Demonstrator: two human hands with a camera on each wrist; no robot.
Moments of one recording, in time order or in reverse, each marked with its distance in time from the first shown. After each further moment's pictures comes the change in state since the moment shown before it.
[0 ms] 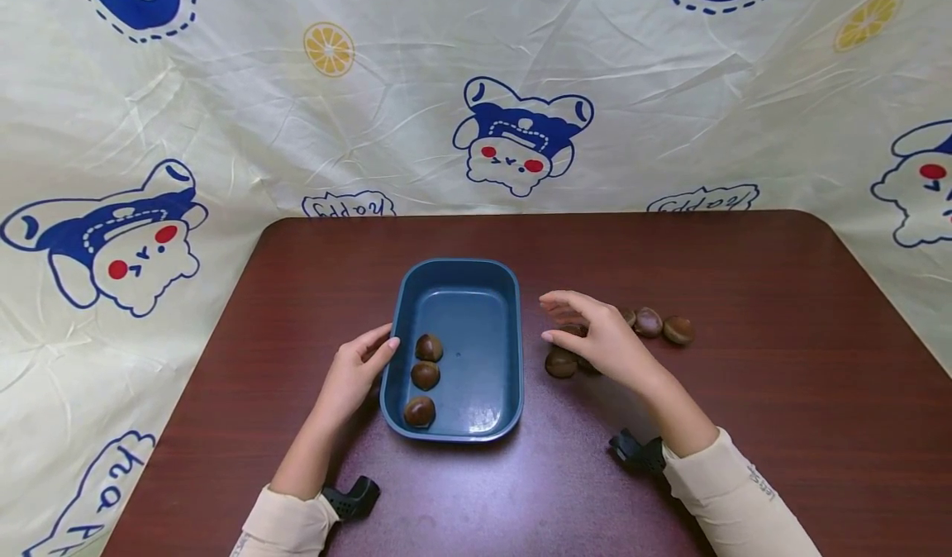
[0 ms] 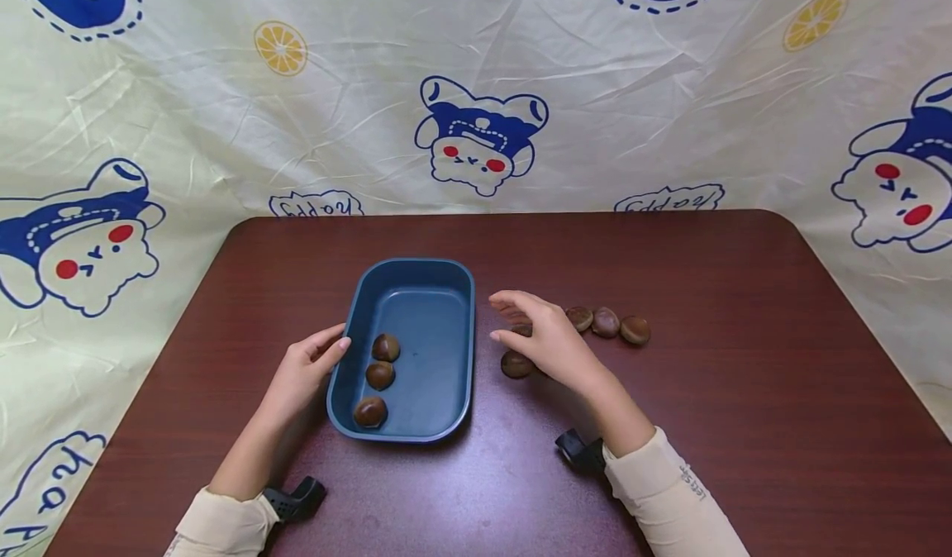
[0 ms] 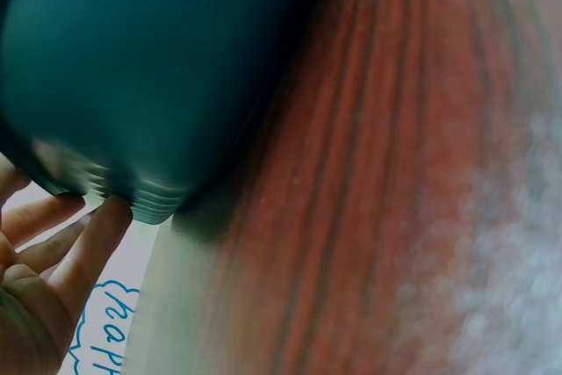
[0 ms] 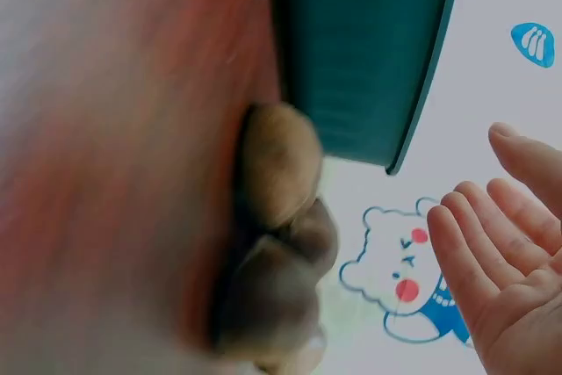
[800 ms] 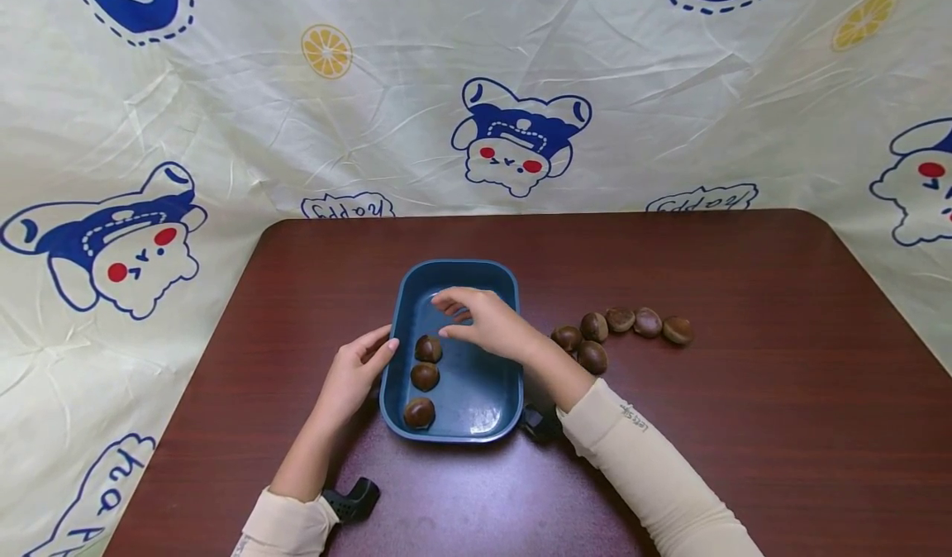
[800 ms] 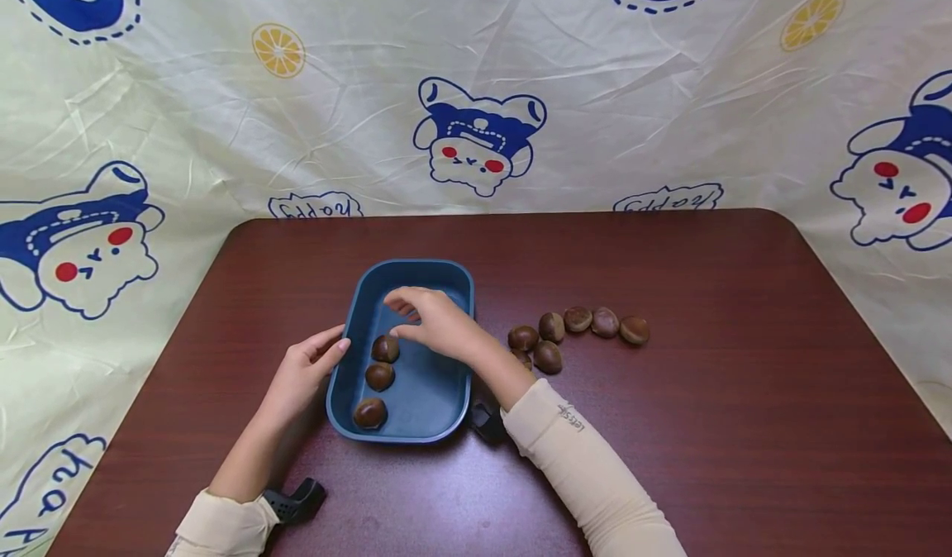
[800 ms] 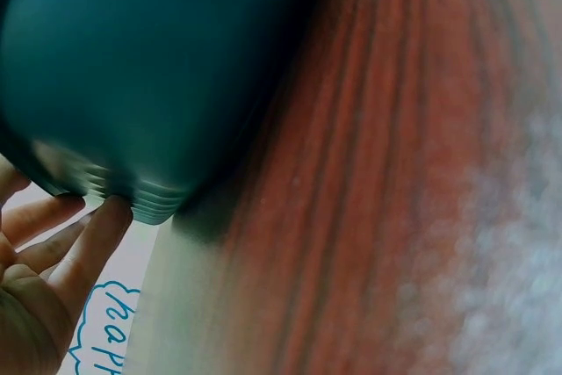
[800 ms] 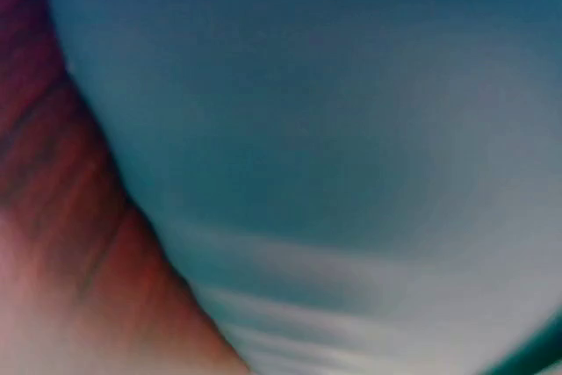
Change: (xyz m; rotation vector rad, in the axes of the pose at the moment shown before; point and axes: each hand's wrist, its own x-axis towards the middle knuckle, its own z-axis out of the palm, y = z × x) left_hand 0.010 -0.027 0.002 -0.033 -0.008 0.000; right_hand 0.080 -0.032 0.082 -0.016 -0.264 -0.076
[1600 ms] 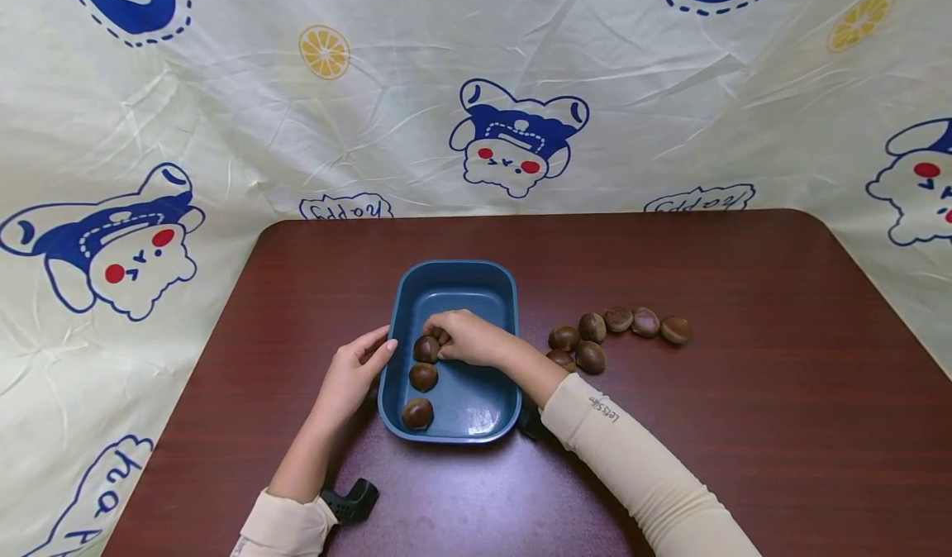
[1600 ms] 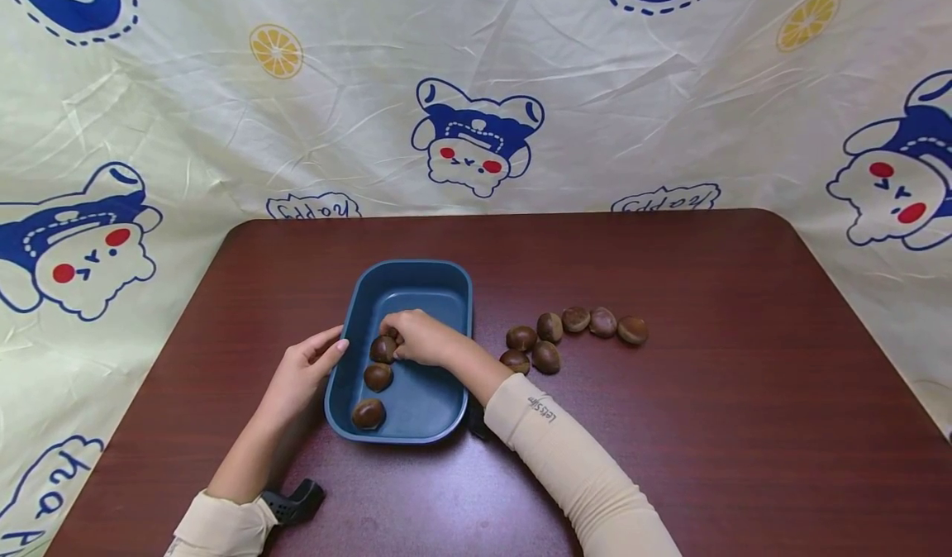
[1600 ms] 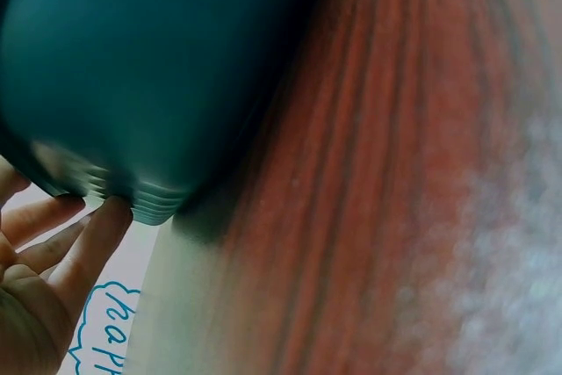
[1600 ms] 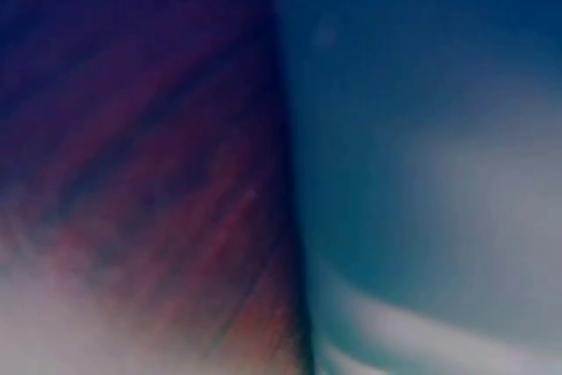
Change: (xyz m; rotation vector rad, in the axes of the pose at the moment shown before) left_hand -0.009 0.027 0.000 0.005 -0.001 -0.002; right_hand 0.017 0.010 0.027 -0.150 -0.203 0.042
